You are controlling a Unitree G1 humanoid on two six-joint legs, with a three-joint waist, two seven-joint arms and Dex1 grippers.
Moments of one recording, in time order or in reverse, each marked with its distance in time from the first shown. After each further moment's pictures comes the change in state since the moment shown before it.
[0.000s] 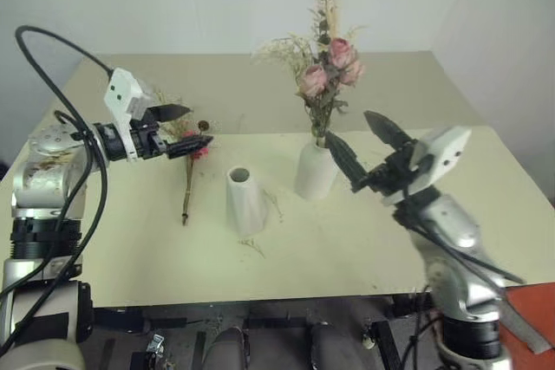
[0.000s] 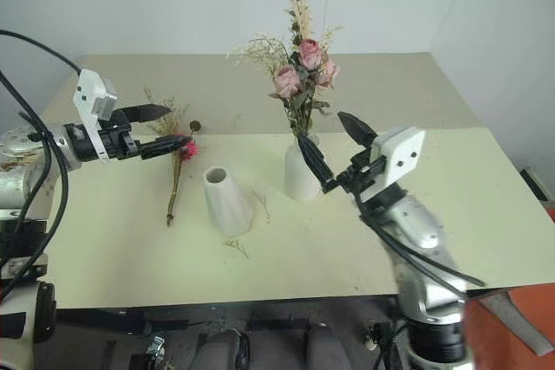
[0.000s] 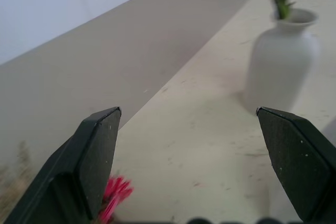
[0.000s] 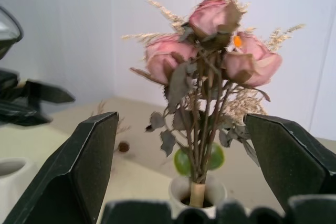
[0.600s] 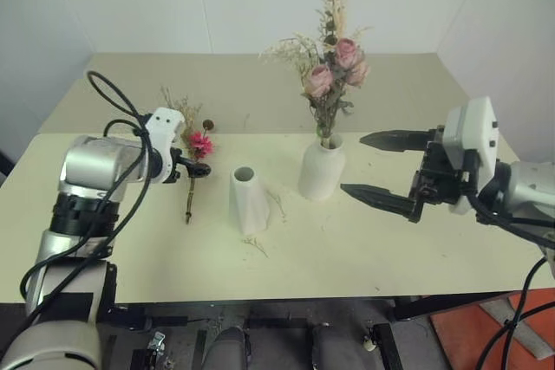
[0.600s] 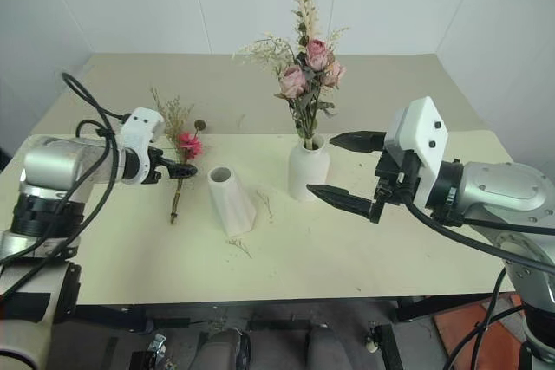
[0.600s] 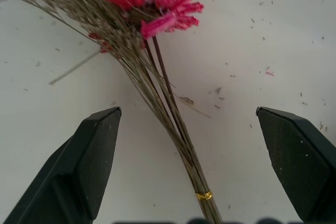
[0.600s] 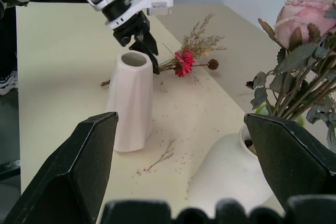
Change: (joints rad) left arm -0.167 -0.103 -0.225 0.032 0.093 0.716 0.412; right arm -0.120 -0.530 -0.111 -0.047 0.318 0.322 0.349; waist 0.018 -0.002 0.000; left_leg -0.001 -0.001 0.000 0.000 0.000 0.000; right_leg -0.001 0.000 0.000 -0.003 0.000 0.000
